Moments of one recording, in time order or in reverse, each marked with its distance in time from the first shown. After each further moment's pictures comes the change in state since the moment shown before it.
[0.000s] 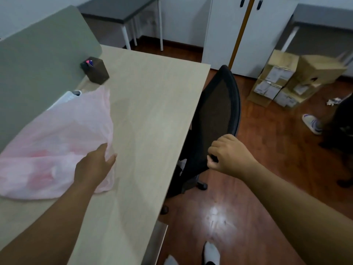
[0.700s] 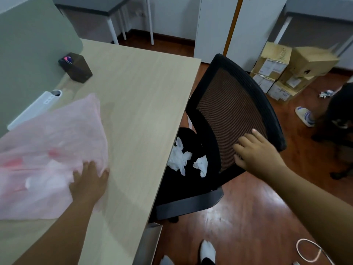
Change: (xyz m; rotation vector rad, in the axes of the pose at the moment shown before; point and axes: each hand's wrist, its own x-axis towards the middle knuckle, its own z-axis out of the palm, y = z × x) left_hand -0.001 0.000 0.072 0.085 -0.208 -0.239; right_hand -0.054 0.091 0.035 -0.186 -0.017 0.145
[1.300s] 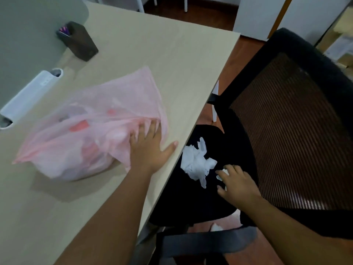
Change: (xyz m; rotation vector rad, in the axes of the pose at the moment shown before) left_hand 0.051 0.210 0.025 0.028 0.079 0.318; right_hand 0.065 -0.054 0.159 0.413 -0.474 0.050
